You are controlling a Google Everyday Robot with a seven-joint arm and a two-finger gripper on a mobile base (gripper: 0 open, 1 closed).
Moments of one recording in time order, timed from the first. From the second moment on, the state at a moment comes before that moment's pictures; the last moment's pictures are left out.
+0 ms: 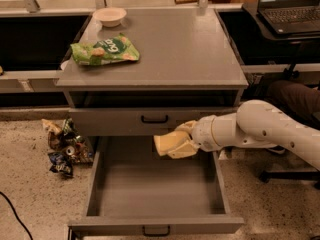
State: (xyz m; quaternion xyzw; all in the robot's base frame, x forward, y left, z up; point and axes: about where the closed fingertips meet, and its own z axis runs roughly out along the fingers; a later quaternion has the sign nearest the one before) arm 0.547 -0.064 0.692 -0.51 0.75 0.21 0.38
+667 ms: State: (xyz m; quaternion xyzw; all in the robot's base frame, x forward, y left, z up) arm 0.546 -0.060 0.658 -0.49 0.76 0.21 0.37
